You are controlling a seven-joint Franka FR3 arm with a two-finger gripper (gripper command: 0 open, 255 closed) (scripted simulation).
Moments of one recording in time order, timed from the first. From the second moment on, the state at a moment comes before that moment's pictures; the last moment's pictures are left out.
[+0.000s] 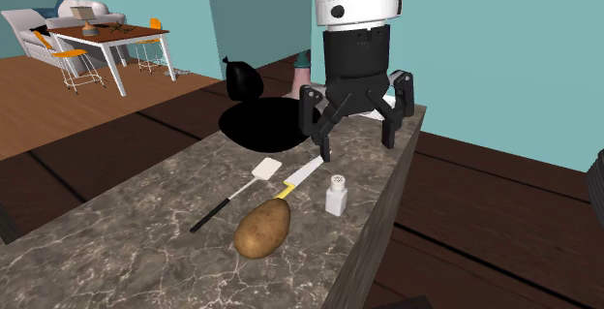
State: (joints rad) arm -0.02 -0.77 -0.02 -2.35 -0.10 1.45 -0.06
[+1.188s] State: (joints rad) arm -0.06 -0.41 0.25 -2.39 0.12 1.89 0.56
